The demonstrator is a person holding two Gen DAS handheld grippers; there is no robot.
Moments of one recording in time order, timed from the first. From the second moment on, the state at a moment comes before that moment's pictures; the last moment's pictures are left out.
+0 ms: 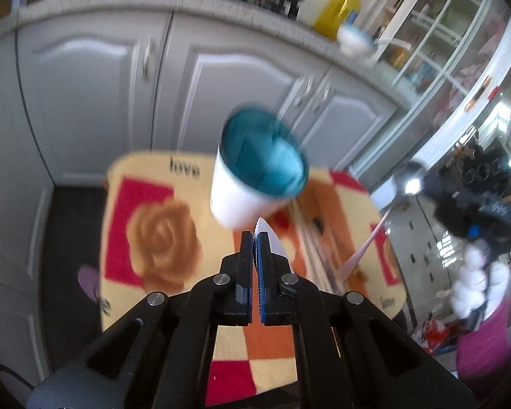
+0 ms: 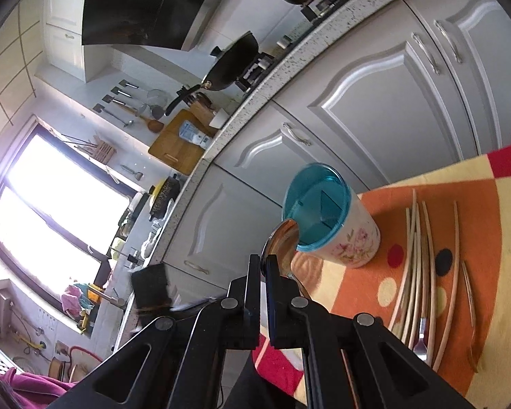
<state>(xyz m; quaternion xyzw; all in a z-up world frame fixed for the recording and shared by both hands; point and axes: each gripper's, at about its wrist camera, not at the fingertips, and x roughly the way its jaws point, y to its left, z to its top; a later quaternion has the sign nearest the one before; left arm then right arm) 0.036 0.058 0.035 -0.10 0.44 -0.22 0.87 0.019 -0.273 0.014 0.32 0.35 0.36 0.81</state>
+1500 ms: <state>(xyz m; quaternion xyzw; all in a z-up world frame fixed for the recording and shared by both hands) 0.150 0.000 0.031 0.00 0.38 -0.07 0.92 0.120 -0.295 -0.065 0.31 0.45 0.25 0.80</state>
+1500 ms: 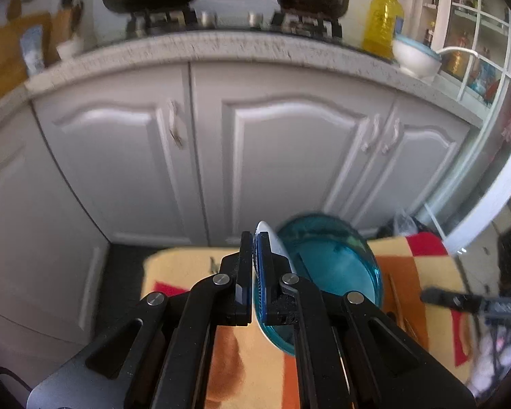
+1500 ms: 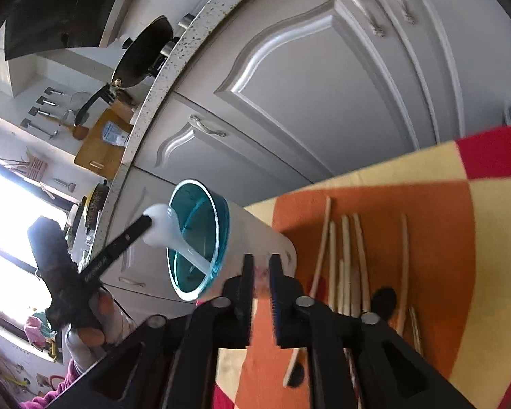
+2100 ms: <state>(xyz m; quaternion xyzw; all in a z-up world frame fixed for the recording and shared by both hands) 0.110 -0.037 0.011 0.04 0.40 -0.14 0.90 0.076 -0.320 -0.069 0.30 0.45 0.20 0.82</state>
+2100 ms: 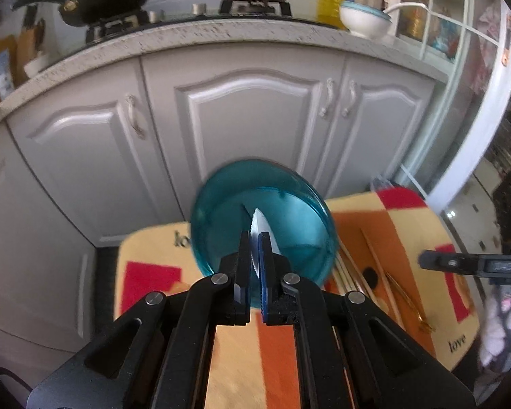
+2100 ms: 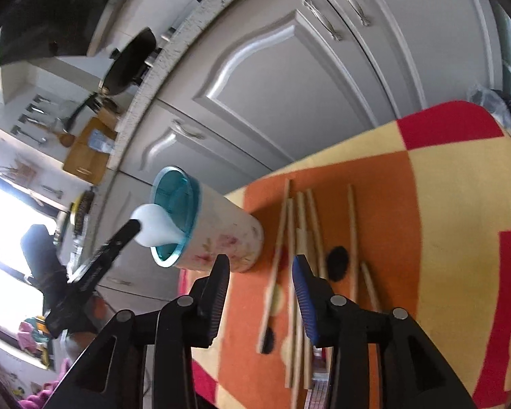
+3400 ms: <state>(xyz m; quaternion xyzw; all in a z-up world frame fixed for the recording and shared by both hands) 0.034 -0.046 0.017 0.00 0.41 -0.12 0.90 0.022 -0.299 -0.059 0.18 0.46 0.15 0.86</state>
